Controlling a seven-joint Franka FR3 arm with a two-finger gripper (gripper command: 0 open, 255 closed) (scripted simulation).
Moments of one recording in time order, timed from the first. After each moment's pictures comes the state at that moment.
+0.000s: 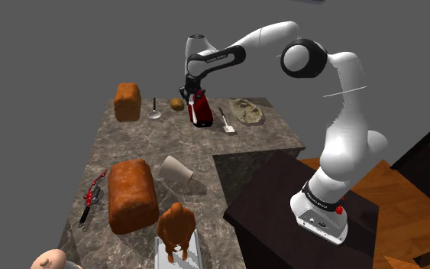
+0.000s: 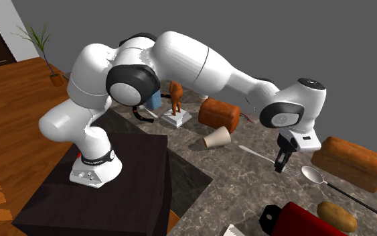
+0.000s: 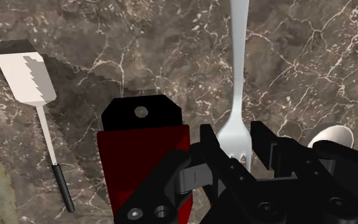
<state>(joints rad) -0.32 0.70 0.35 -1.42 -0.29 2.14 0.76</state>
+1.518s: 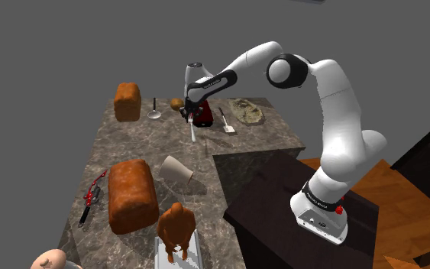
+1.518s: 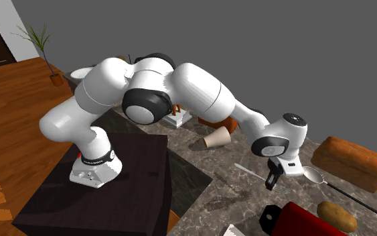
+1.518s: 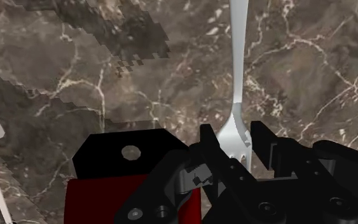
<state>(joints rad) -0.29 0.88 0.30 -1.43 -0.34 2.33 0.79</state>
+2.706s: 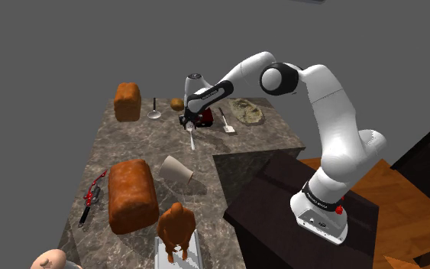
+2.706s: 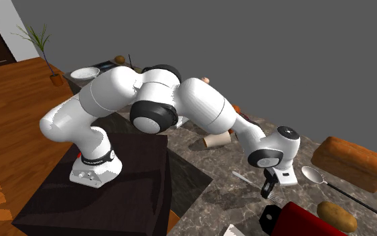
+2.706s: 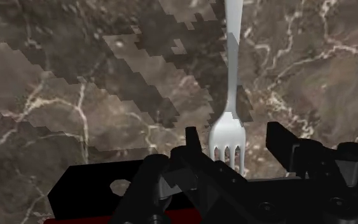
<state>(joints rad) -0.27 0.99 0.27 -1.39 -0.37 2.40 0.80</state>
